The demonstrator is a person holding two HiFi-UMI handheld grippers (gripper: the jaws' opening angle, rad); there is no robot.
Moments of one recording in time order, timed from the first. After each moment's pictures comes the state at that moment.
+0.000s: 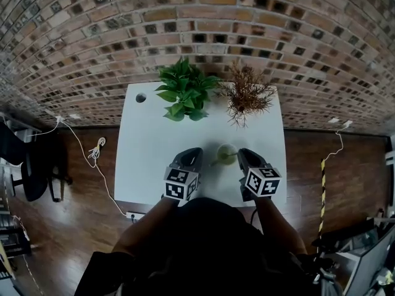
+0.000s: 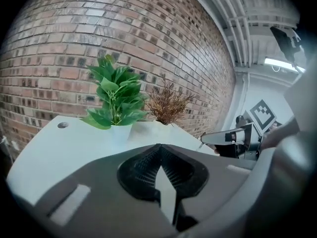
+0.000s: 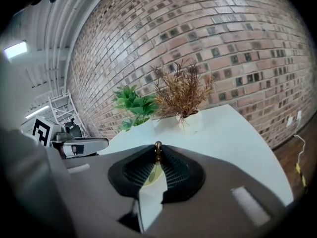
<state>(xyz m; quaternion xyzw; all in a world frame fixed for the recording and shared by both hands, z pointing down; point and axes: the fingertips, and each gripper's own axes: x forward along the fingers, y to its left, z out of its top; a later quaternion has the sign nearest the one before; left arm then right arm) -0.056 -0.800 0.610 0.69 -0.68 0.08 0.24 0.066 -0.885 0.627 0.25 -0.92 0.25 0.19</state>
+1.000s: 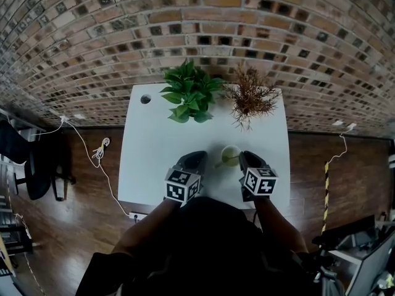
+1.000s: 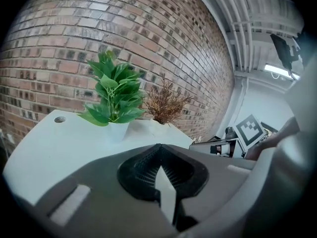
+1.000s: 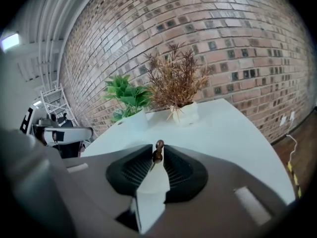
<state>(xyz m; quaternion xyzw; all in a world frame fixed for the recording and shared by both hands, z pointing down) -0.052 -0.795 0.606 0.70 -0.66 0.06 0.26 0.062 -0.888 0.661 0.27 -0.90 0.25 0.22</state>
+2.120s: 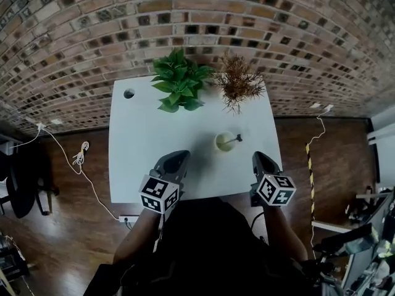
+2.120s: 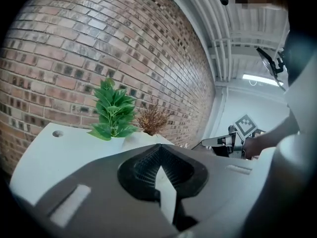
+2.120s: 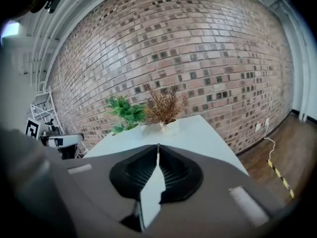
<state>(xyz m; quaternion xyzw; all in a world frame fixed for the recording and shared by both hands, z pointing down) -0.067 -0.727 0.549 0.77 -0.61 0.01 0.20 0.138 -0.843 0.577 0.37 -0.88 0.23 0.17</state>
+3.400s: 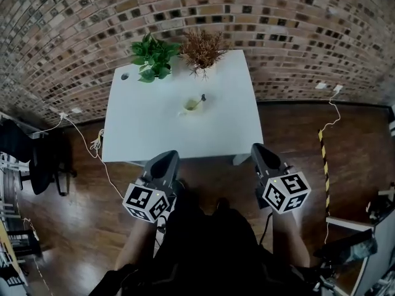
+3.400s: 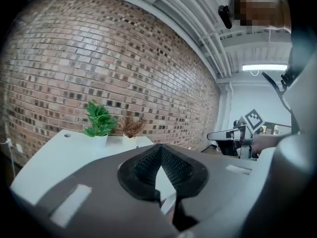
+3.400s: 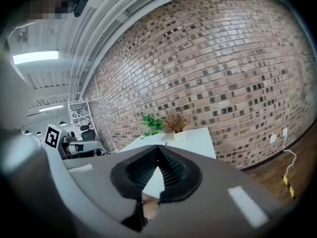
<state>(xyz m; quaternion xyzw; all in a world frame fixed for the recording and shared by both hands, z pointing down) 0.138 -0.637 0.482 0.72 -0.68 0.01 0.14 0.318 -0.764 0.490 0.23 -0.95 0.19 0.10</state>
